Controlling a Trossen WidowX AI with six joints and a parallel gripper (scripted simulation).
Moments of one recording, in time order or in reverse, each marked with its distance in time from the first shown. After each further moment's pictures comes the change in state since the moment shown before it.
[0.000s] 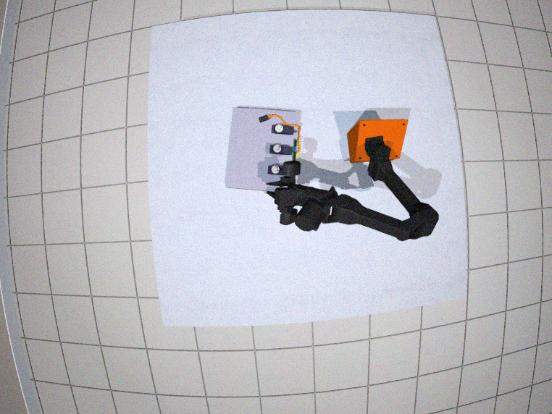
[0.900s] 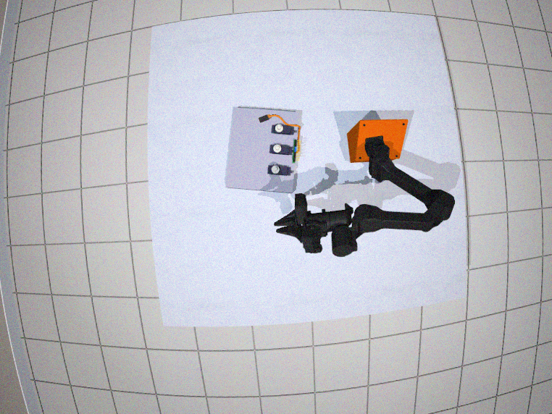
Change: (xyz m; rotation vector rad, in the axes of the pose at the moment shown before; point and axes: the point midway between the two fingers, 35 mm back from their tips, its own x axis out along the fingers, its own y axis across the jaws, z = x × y) arm -0.084 0.081 0.060 -0.512 -0.490 0.105
